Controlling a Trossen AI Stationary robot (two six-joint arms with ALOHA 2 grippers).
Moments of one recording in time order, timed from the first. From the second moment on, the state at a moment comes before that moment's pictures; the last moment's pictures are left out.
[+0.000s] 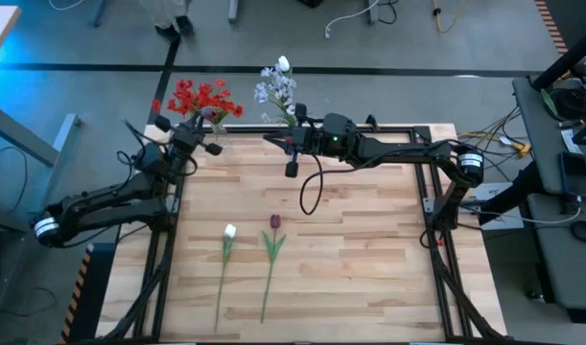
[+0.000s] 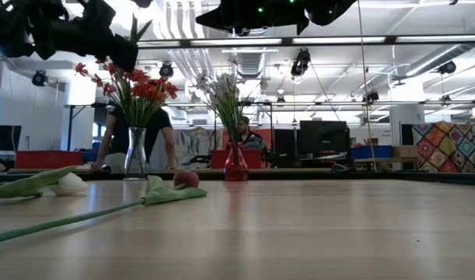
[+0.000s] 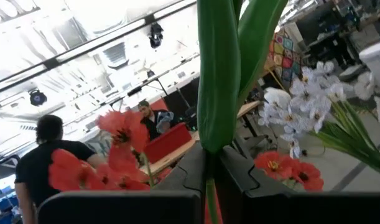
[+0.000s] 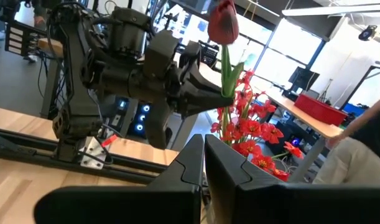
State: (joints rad) left arm 0.57 0.69 0.32 0.73 -0.51 0.73; right arm -0.27 1.77 1.38 0.43 -0.12 -0.40
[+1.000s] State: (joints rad) left arm 0.75 0.93 0.32 0.75 -0.54 0.48; right arm -0.27 1.77 1.38 0.43 -0.12 -0.40
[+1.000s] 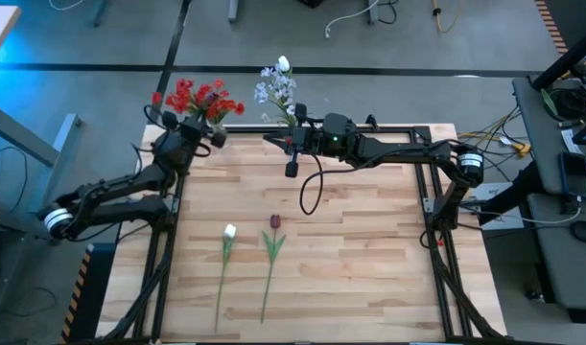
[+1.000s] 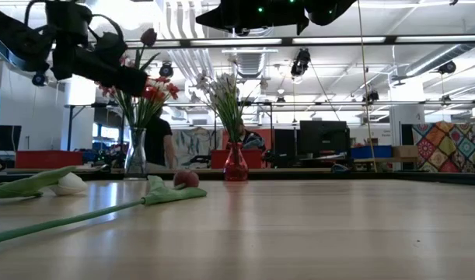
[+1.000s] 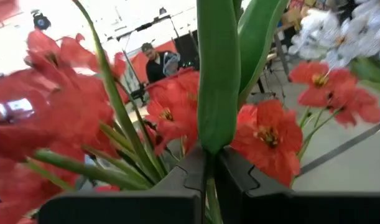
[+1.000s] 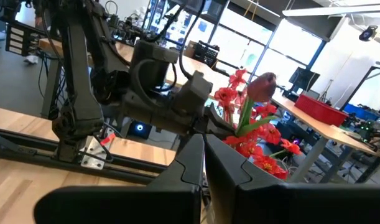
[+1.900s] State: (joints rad) left arm 0.80 1.08 0.32 0.75 -0.54 0.40; right arm -0.27 1.77 1.38 0.43 -0.12 -0.40
